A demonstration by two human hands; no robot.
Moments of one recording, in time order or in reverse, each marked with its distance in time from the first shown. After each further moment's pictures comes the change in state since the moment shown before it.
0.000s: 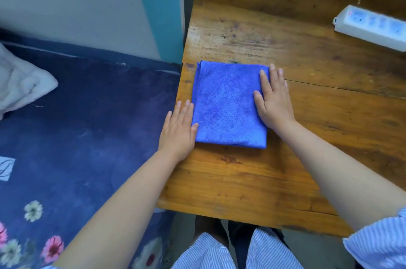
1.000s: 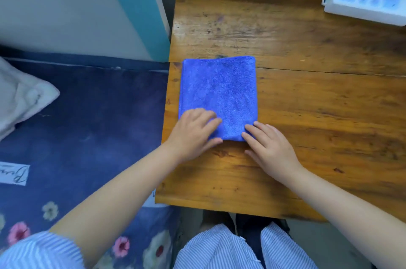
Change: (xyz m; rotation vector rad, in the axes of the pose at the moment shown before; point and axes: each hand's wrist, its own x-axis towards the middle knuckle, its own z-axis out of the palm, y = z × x) left_hand 0.013 0.027 0.004 0.163 0.519 0.728; right_hand -0.100 0.039 0.031 -0.196 0.325 -0.625
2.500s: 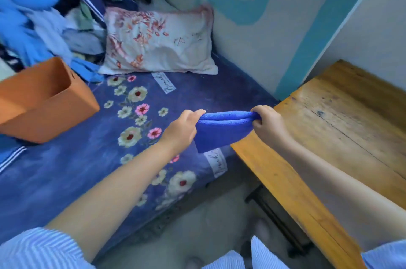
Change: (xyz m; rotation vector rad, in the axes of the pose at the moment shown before) left_hand -0.215 0.220 -0.219 0.035 0.133 -1.353; right_hand 0.041 -0.204 -0.176 0.516 -0.319 -0.142
